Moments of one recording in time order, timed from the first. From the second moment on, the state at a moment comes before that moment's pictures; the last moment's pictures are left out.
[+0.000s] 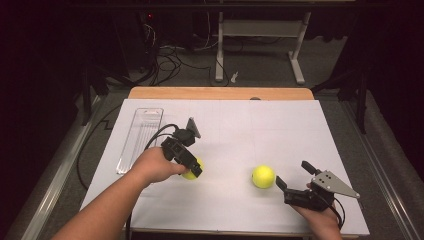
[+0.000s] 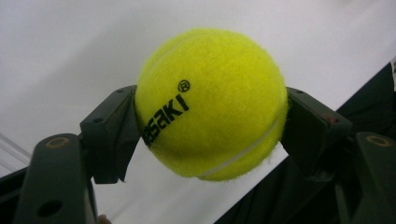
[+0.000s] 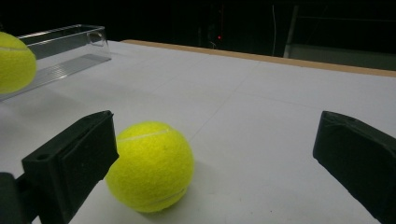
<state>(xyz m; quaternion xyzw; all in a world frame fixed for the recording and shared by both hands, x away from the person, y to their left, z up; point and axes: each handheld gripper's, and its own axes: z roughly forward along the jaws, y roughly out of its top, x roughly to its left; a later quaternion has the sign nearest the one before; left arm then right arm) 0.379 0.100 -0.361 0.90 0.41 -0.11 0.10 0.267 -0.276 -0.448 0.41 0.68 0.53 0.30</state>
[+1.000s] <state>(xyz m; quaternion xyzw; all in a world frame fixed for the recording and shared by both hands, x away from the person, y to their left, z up) 0.382 0.138 -0.323 0.88 0.44 -0.11 0.12 0.267 -0.275 -0.449 0.41 0.68 0.53 0.30</state>
